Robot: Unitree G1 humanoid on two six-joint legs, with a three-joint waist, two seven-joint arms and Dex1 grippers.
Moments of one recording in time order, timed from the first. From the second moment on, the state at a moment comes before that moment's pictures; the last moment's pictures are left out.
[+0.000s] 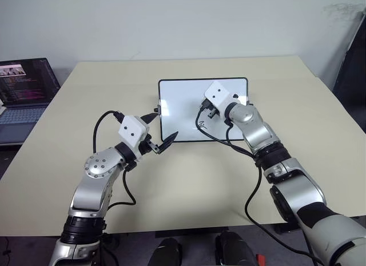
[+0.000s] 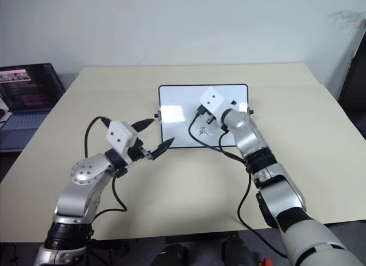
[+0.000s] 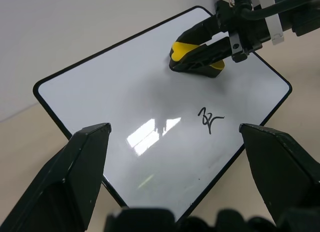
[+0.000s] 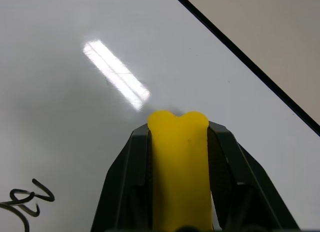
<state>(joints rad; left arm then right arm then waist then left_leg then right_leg) -0.27 0.48 0.03 -0.17 -0.22 0.17 -0.64 -1.01 -0.19 0.26 0.65 -0.25 0.25 0.37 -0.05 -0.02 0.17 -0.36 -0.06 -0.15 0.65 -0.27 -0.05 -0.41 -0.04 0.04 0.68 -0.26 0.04</state>
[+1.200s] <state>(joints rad) -0.21 0.51 0.05 -0.23 -0.24 0.21 -0.67 -0.72 -0.35 0.07 -0.12 0.03 1.10 0.49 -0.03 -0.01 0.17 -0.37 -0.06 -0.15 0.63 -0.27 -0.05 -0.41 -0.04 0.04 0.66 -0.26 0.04</state>
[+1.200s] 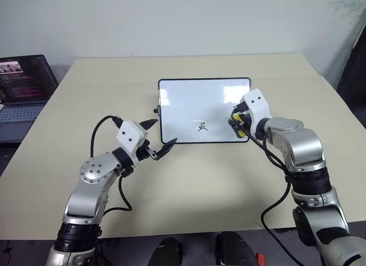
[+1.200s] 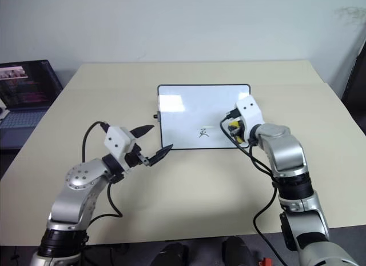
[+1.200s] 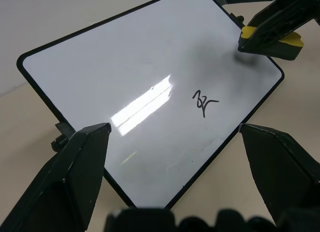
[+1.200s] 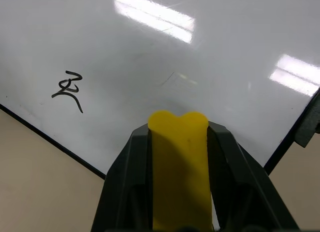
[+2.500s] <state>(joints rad) -0.11 0.49 0.01 -0.23 -0.20 0.17 -0.62 -0.79 -0.13 0.26 0.35 -0.13 0.37 0.33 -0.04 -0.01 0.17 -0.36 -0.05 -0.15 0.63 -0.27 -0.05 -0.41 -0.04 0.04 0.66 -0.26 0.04</state>
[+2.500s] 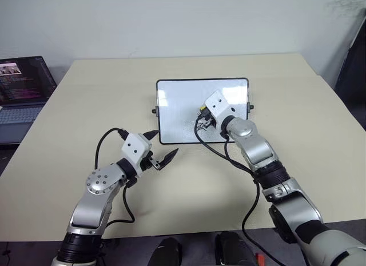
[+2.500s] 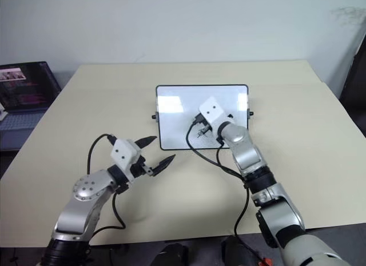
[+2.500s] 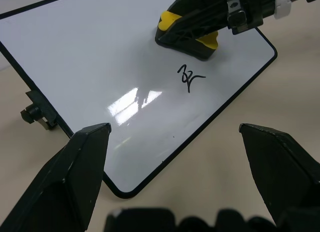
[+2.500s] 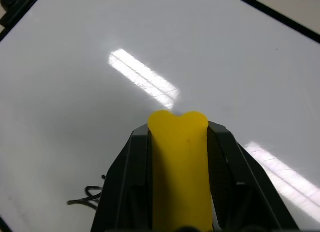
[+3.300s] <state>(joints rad) -0.11 0.49 0.04 -0.24 -0.20 0.17 -0.60 -0.68 -0.14 0.33 0.31 -0.17 0.34 0.39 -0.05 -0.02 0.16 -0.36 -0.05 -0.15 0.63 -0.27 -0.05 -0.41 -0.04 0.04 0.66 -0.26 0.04</state>
